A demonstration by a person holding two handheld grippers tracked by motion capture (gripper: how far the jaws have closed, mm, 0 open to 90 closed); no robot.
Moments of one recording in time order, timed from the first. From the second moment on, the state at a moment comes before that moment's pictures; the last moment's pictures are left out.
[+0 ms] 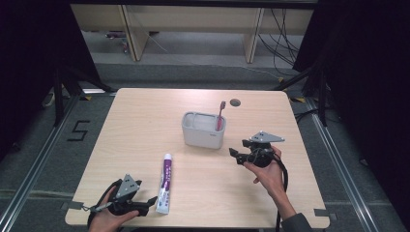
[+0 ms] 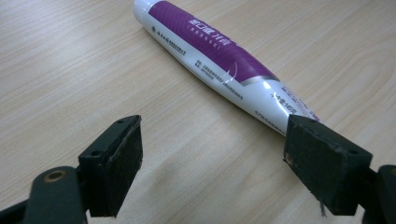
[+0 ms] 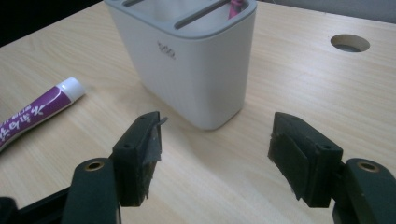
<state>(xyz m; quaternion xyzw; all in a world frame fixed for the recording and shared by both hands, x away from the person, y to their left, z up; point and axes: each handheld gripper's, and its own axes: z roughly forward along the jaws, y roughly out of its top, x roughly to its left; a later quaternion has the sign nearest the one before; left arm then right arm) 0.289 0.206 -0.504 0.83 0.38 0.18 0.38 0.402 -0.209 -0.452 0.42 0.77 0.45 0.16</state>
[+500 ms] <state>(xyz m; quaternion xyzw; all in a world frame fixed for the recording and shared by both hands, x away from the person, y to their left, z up) 0.289 0.206 -0.505 0.83 0.38 0.17 0.38 0.371 -0.218 -0.461 0.41 0.78 0.45 0.16</state>
